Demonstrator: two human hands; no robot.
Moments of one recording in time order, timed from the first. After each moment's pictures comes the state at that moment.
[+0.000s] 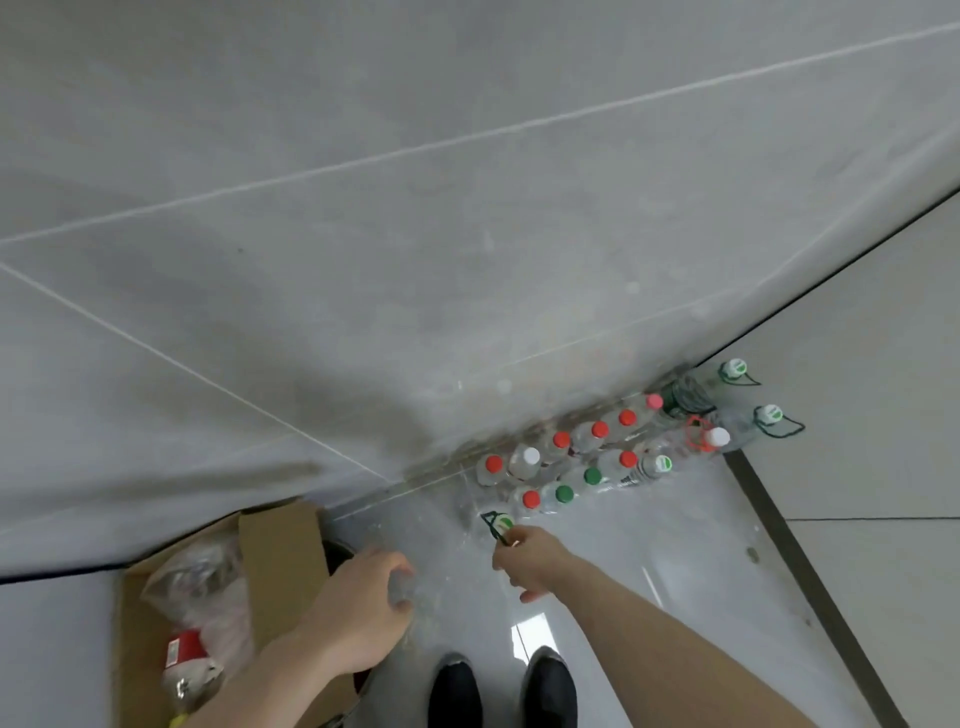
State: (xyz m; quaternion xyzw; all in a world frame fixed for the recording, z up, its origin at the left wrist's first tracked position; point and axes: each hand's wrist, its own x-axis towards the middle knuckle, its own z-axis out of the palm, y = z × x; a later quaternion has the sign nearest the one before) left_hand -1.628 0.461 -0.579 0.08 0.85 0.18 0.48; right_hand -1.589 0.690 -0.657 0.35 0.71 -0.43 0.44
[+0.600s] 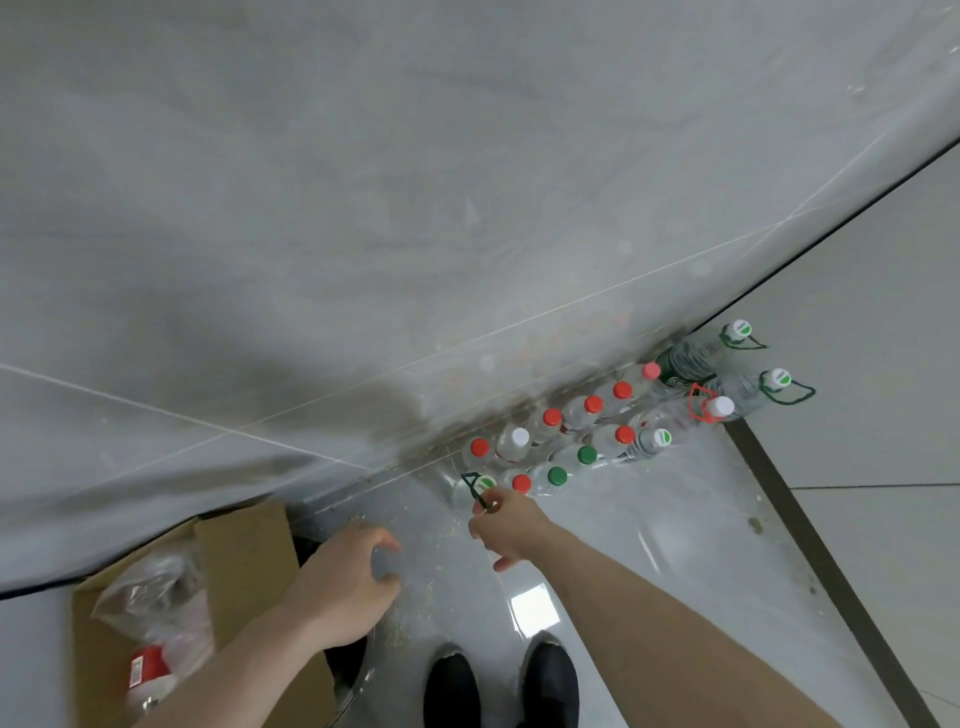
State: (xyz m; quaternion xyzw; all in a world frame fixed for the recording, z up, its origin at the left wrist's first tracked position) left_hand -1.648 0.475 -0.630 0.08 0.87 0.18 0.46; right_hand -1.616 0.695 -0.705 0.34 0.69 -0.48 0.41
